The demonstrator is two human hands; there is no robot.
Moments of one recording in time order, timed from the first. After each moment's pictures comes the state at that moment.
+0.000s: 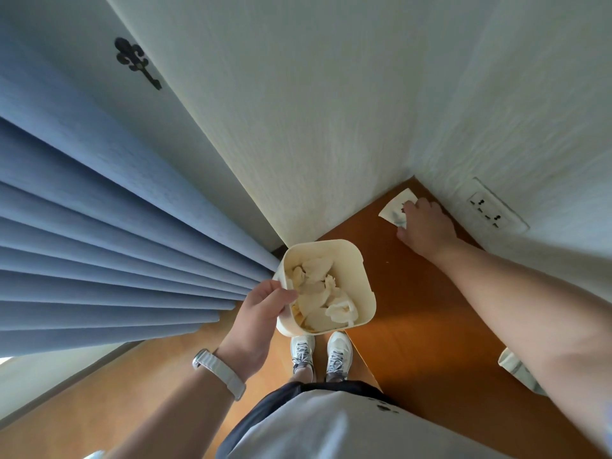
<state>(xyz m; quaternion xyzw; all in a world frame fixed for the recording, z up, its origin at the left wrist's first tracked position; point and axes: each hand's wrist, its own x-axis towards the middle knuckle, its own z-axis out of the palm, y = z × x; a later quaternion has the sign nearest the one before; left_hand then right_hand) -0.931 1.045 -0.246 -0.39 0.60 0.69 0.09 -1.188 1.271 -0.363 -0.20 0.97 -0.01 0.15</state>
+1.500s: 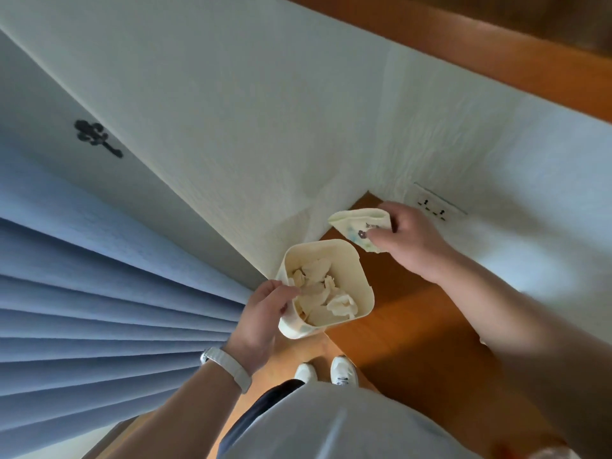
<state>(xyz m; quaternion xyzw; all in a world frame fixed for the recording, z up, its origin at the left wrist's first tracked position) -0.975 1.050 -0.235 -0.30 0.62 0.71 0.14 -1.100 1.281 -0.198 -0.10 0.84 -0.51 0.17</state>
